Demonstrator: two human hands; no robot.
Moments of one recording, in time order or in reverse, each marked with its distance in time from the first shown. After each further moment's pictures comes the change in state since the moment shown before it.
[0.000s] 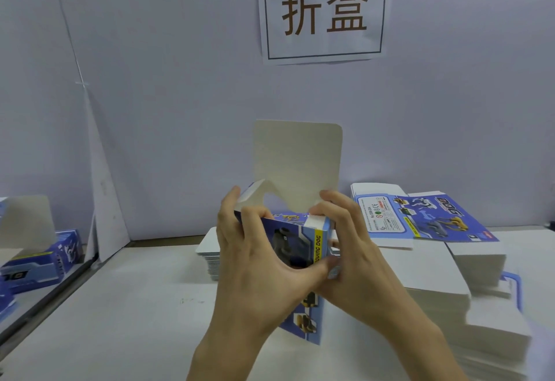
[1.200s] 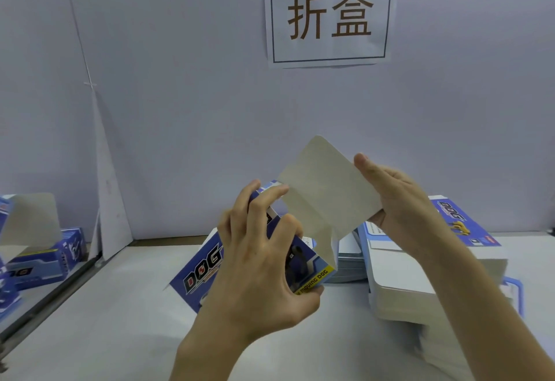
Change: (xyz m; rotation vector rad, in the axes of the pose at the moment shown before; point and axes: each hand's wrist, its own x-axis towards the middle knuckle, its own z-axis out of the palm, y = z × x) left_hand 0.004 -0.010 -0.014 0.280 -0.027 0.487; right_hand 0.064 -0.011 -0.056 0.778 0.109 0.683
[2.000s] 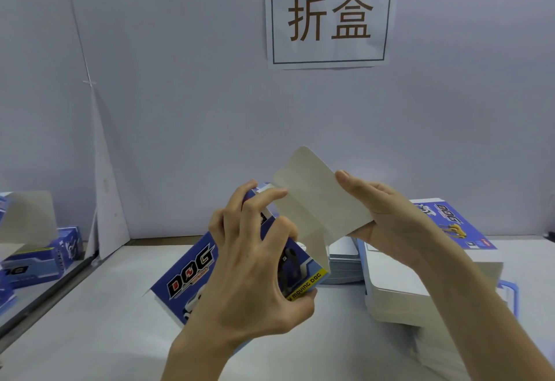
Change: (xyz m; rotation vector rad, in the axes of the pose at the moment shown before) left_hand 0.001 -0.002 -0.003 -0.020 0.025 0.022; right_hand -0.005 0.002 0.004 0.025 -0.266 0.095
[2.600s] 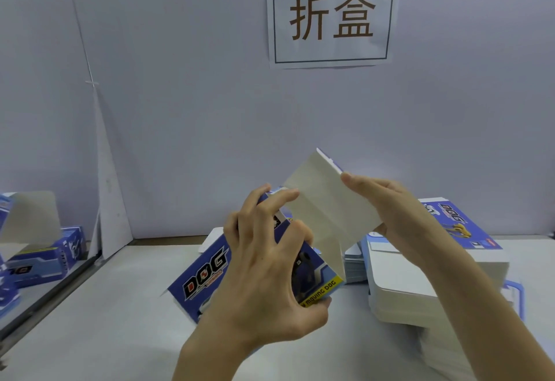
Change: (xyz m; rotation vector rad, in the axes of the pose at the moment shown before) left_hand -0.001 0.008 0.003 -0.039 -0.059 0.014; right_hand 0.003 0.002 -0.005 -0.289 0.213 -0.041
